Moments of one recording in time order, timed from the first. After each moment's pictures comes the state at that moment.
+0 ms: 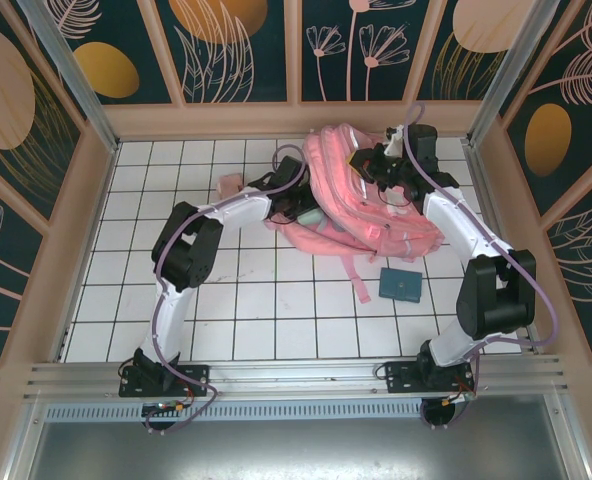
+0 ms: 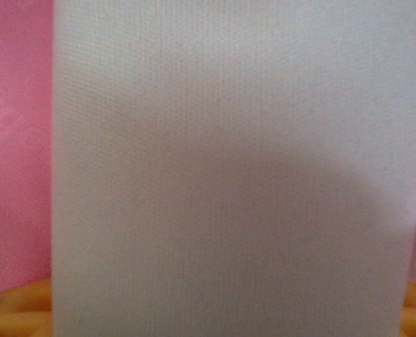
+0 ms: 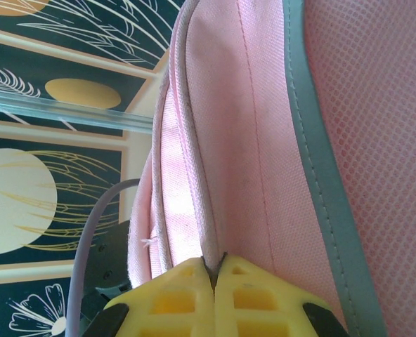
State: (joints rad) left arm -0.62 2.23 1.66 -0.28 0.16 -0.90; right arm 0.21 1.58 1.27 -0.17 -0.62 0.91
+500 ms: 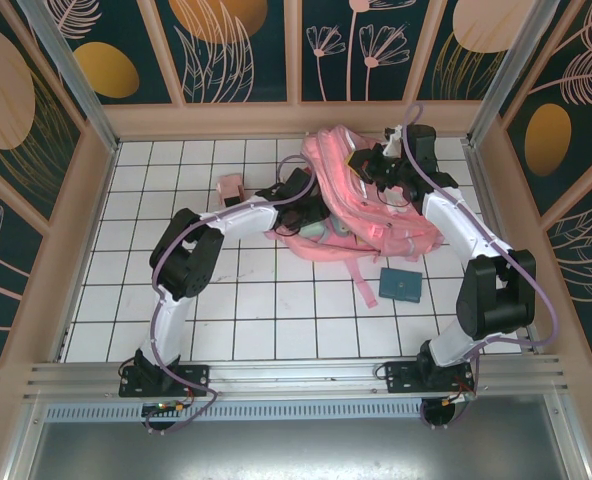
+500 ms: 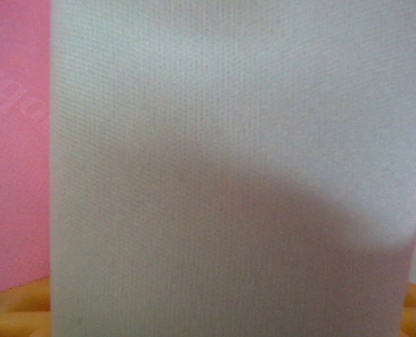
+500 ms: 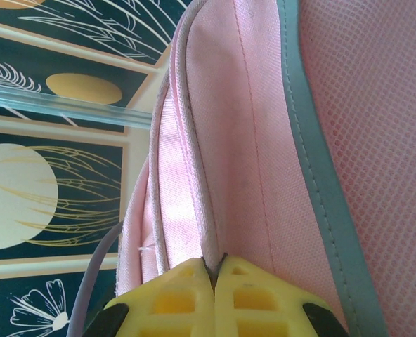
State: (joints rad) left arm -0.69 2.16 1.58 -0.34 0.02 -0.92; right arm 0.22 1.58 1.27 -0.17 -0.62 0.91
